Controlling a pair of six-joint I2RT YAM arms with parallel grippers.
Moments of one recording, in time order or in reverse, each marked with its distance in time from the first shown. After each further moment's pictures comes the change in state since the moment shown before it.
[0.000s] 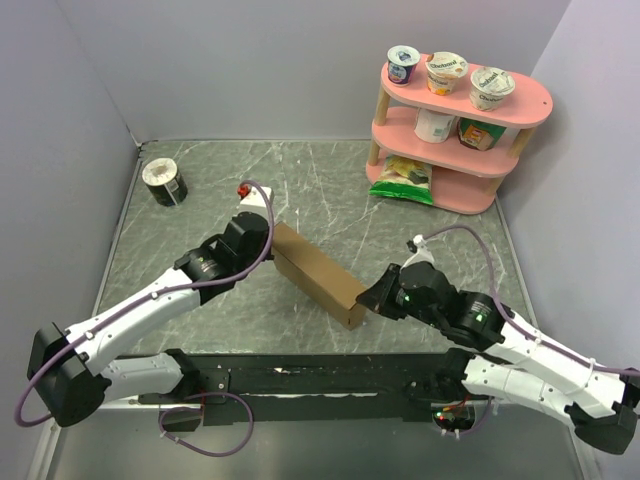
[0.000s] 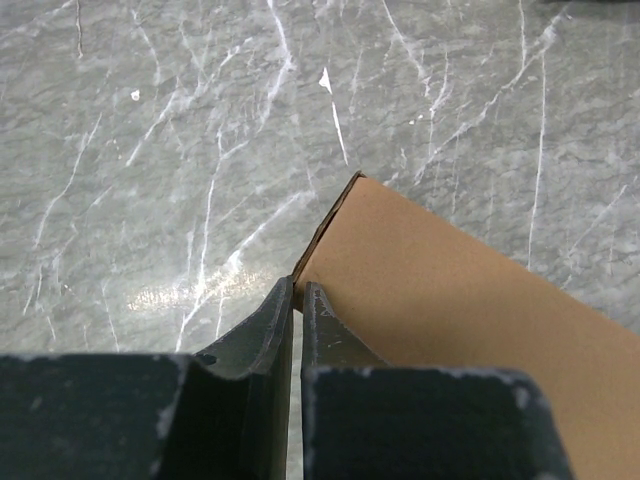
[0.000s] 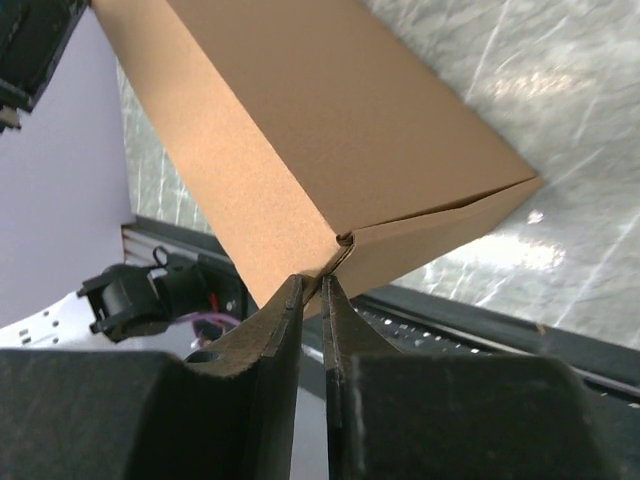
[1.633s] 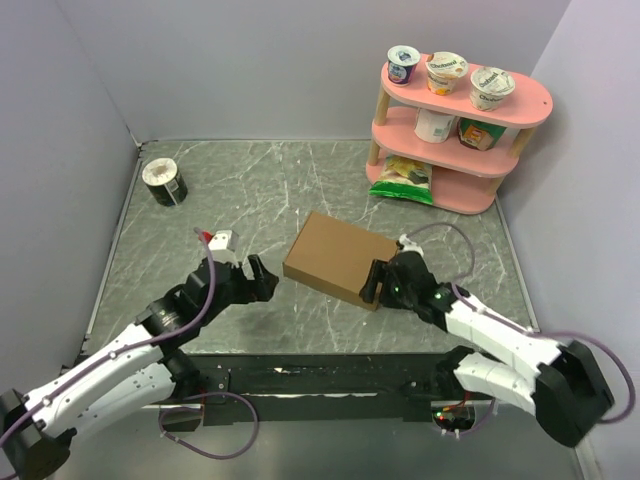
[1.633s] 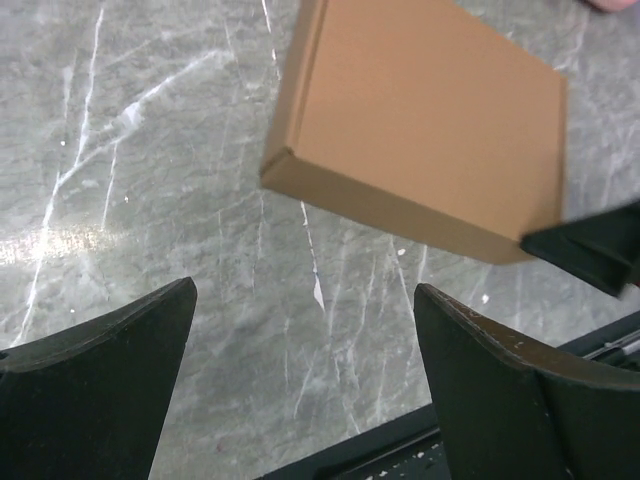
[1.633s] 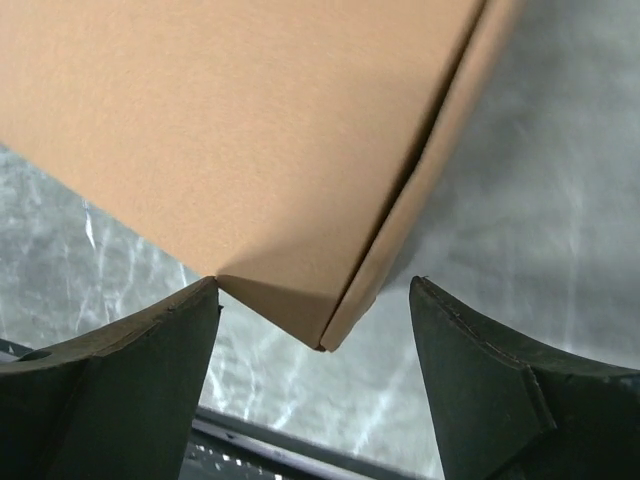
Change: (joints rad) left arm 0.007 -0.433 -0.385 0.012 0.203 -0.304; right arm -0.326 0.214 -0.276 0.353 -0.086 -0.363
